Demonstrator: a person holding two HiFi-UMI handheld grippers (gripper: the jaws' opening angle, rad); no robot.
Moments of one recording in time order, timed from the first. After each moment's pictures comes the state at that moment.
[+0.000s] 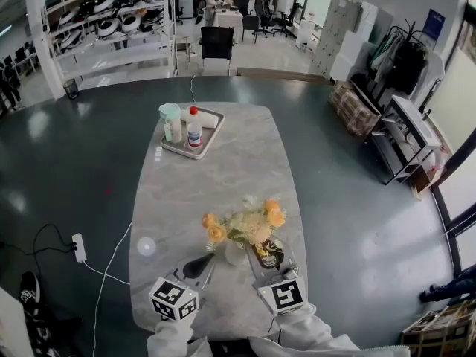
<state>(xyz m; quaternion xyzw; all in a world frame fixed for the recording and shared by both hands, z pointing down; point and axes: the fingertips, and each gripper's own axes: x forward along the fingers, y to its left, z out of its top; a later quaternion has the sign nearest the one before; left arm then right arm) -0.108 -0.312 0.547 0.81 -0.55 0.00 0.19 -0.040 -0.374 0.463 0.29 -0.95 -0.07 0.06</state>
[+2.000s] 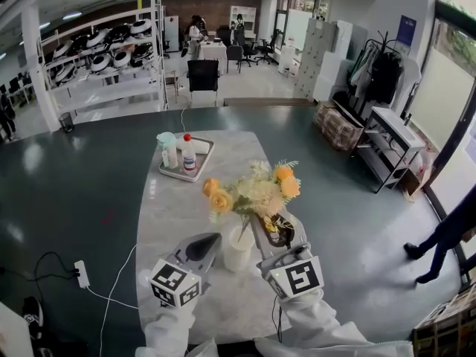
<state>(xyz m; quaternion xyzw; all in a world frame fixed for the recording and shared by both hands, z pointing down) -0.098 -0.316 0.416 0.86 -0.51 -0.01 0.06 -0.024 -0.349 0.300 0.32 -0.93 -0.14 -0.10</state>
